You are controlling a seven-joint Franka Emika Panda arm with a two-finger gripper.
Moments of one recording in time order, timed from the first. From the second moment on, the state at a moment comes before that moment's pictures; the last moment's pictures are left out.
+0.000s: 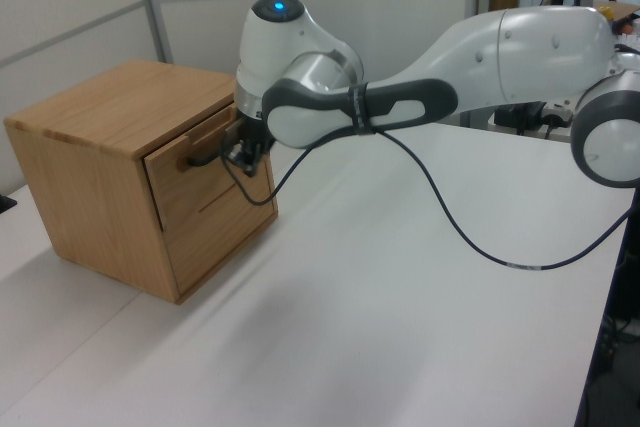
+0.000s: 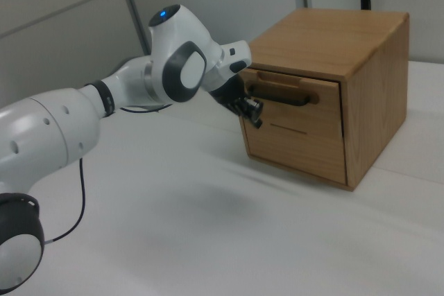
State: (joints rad) arm -0.02 0.48 0.14 -1.27 -0.28 2.11 0.26
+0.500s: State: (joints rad) arm -0.02 0.33 0.14 -1.27 -0.16 1.63 0.20
